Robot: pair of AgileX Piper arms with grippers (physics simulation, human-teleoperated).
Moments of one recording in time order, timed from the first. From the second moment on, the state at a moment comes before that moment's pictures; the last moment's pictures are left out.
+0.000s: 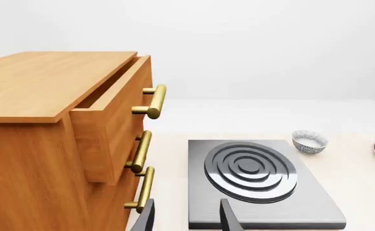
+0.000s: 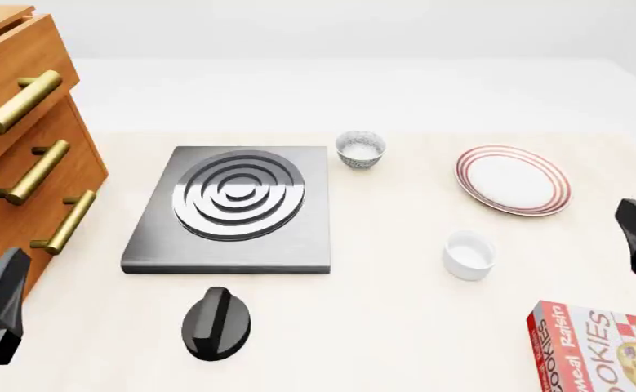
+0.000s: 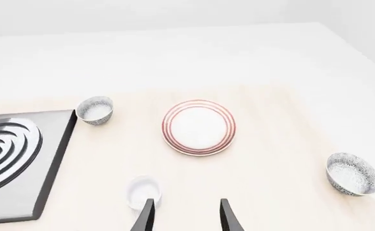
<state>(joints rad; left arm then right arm) 0.00 0.01 0.00 0.00 0.00 -0.09 0.42 -0.35 0.27 0.01</state>
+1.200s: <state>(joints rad) 0.00 0.01 0.00 0.00 0.00 -0.51 1.16 -0.91 0.48 -0.04</state>
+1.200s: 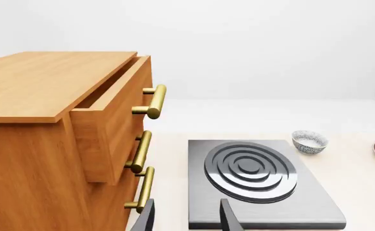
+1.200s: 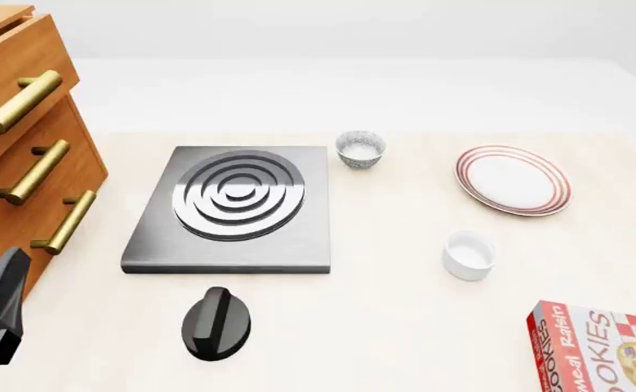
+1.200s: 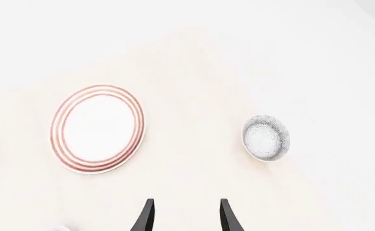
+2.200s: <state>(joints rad) 0.00 0.01 0.00 0.00 0.00 -0.79 1.65 -1.51 0.67 -0.06</state>
